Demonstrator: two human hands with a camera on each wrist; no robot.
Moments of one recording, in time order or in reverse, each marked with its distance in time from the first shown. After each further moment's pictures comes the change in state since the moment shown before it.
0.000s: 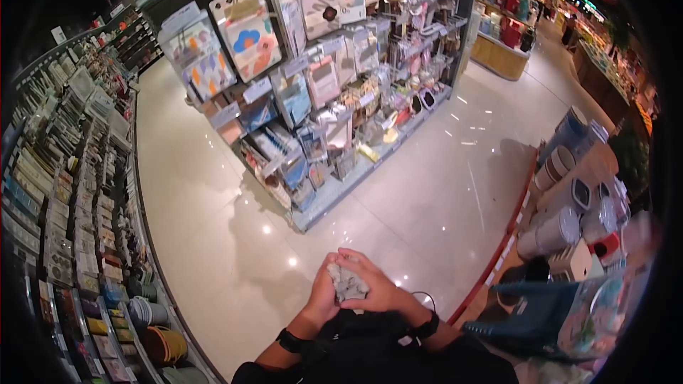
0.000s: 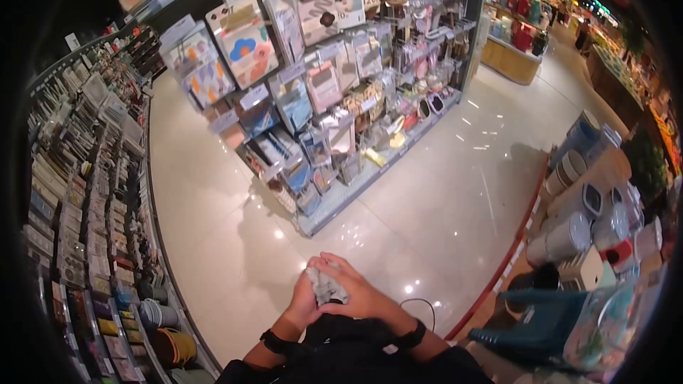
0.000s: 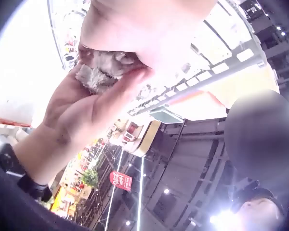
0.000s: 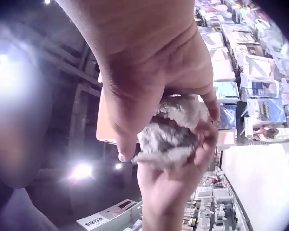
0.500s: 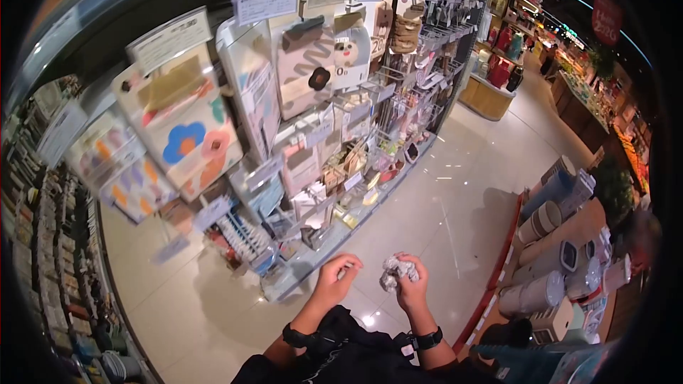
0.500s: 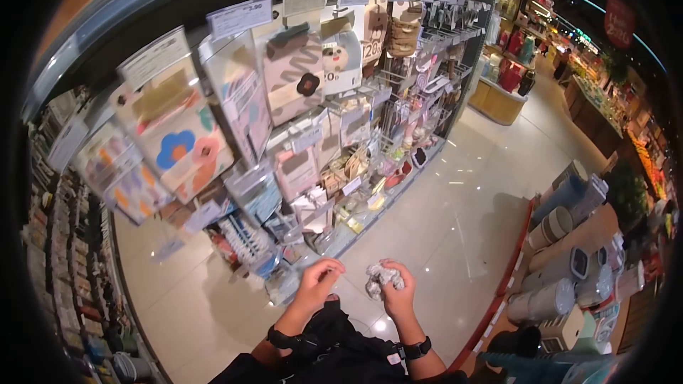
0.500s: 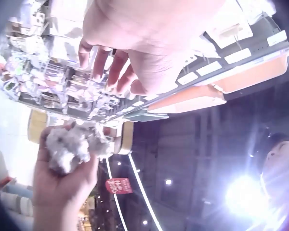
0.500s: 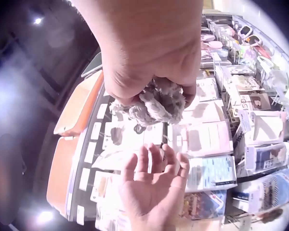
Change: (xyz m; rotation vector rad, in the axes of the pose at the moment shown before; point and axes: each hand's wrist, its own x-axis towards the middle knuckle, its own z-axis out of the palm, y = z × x) left_hand 0.370 0.112 0.040 0.651 -0.296 0.320; right_hand 0.196 0.215 -0.191 0.275 0.863 0.229
